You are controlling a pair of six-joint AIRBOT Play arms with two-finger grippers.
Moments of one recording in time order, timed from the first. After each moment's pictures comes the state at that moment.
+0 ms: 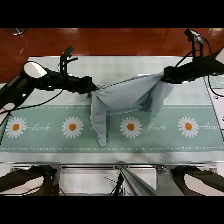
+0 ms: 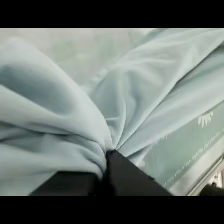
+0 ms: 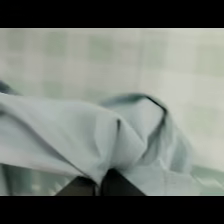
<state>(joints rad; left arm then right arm) -0.24 -1.36 1.14 0.70 -0.96 -1.32 0.02 -1.28 1.31 -1.10 1.15 1.50</state>
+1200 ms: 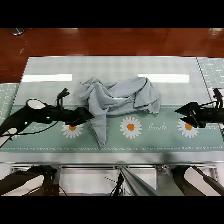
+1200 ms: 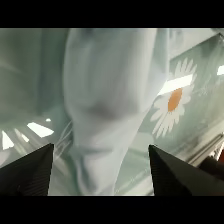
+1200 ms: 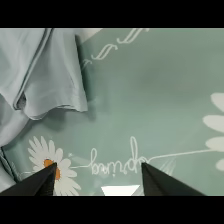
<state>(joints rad) -0.16 -1.25 0.60 0.52 -0.92 -1.20 -0.58 -1.07 0.66 -0.84 1.24 1.29</state>
